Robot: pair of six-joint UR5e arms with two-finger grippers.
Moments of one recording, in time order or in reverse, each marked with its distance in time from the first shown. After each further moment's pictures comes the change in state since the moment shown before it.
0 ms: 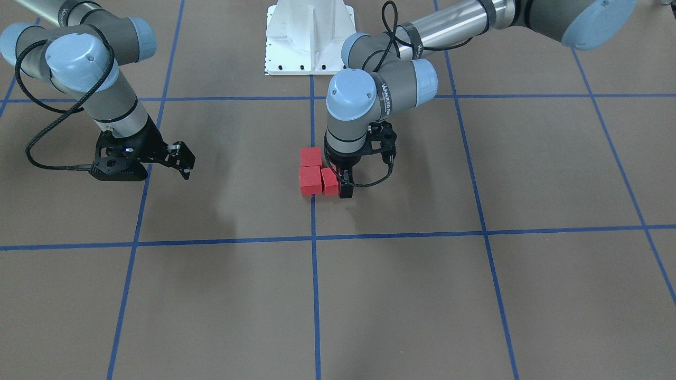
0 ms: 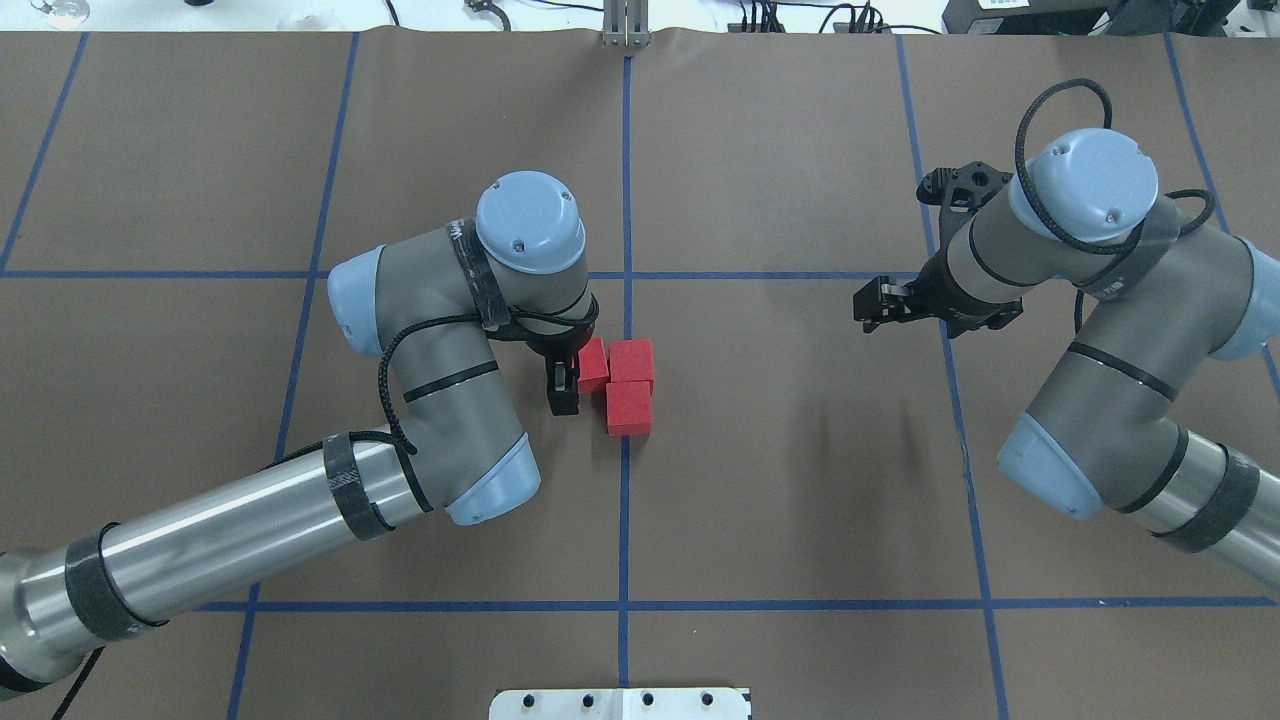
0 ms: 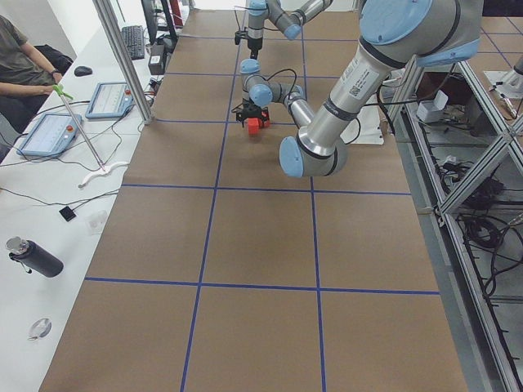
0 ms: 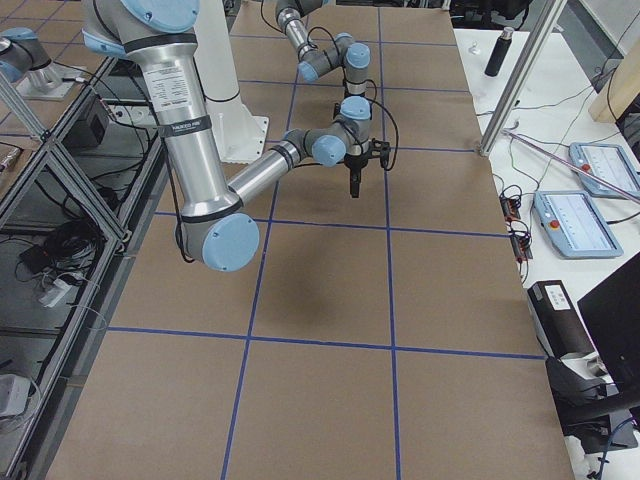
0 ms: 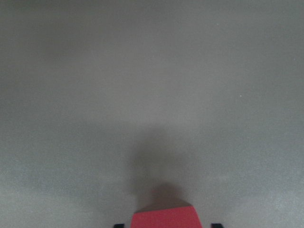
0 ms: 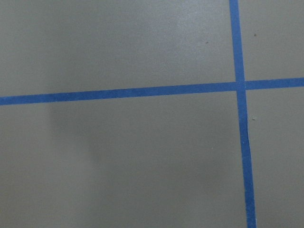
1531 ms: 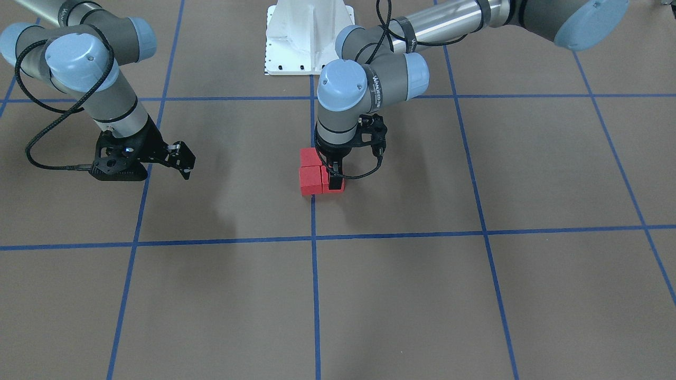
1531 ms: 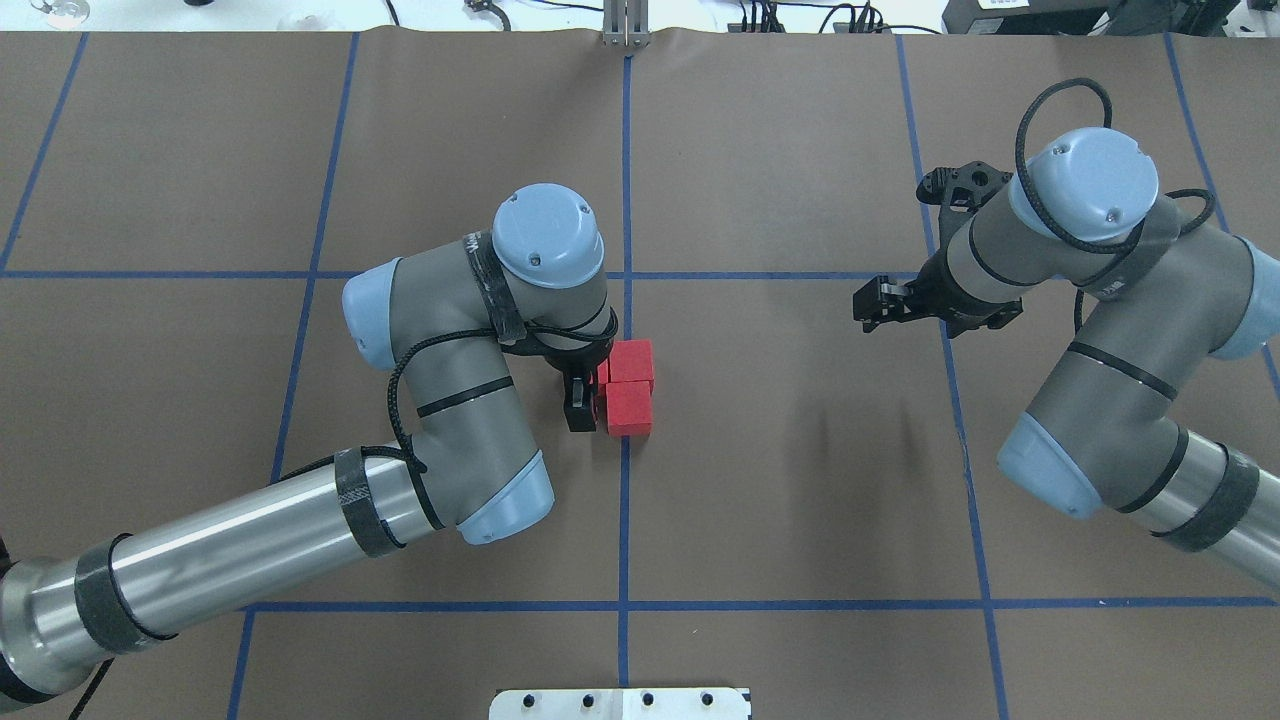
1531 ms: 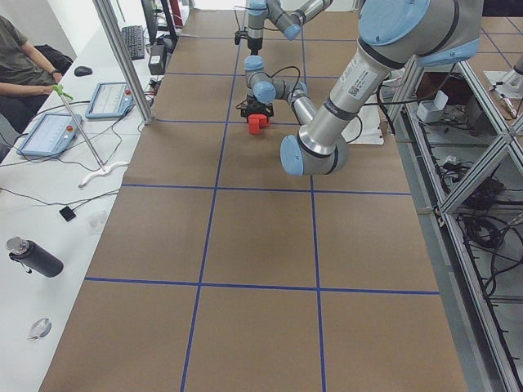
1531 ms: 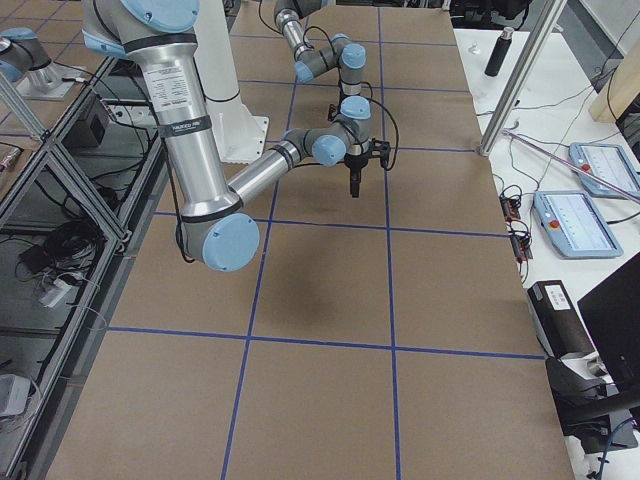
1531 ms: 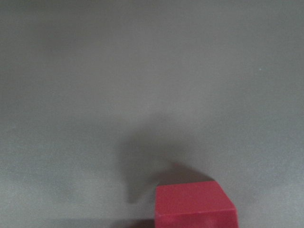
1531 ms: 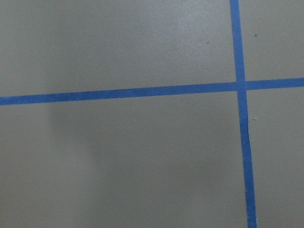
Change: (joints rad) left arm 0.024 -0.011 -0.019 0.001 -0.020 0.003; right arm 0.000 0.001 -0.001 0.000 0.001 0.000
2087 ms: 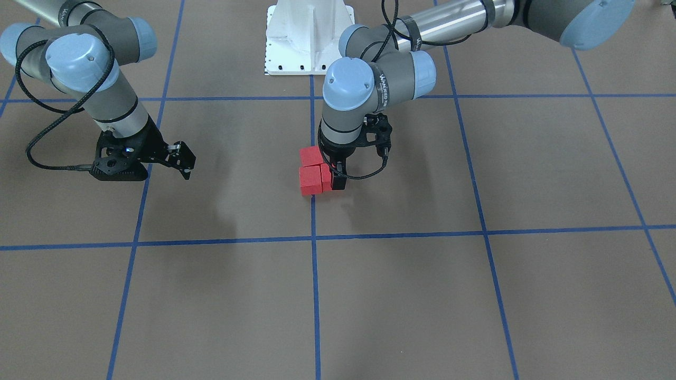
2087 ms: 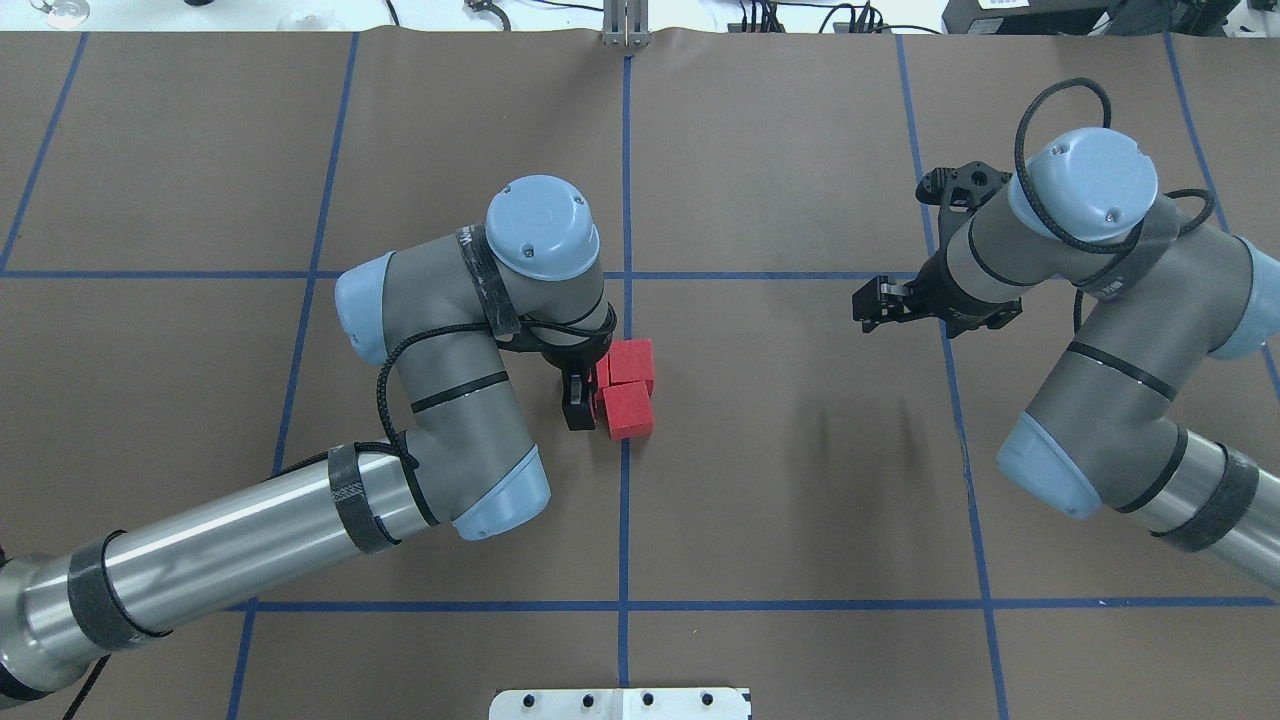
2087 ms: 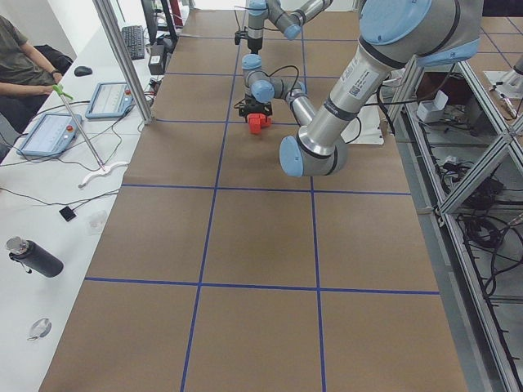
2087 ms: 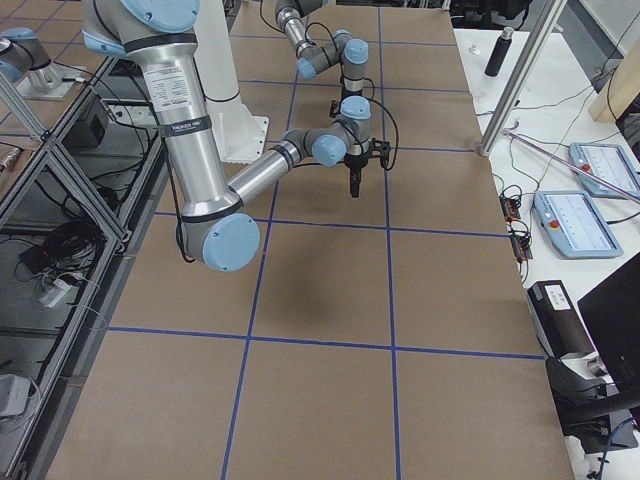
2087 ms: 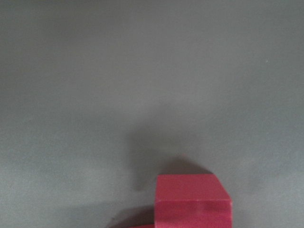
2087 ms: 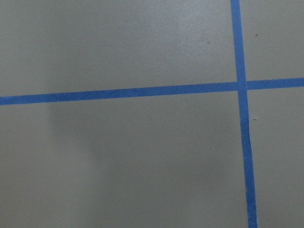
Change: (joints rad) left arm -0.028 0.012 -0.023 0.009 -0.016 0.004; right arm 0.000 0.000 -0.001 0.000 0.000 0.000
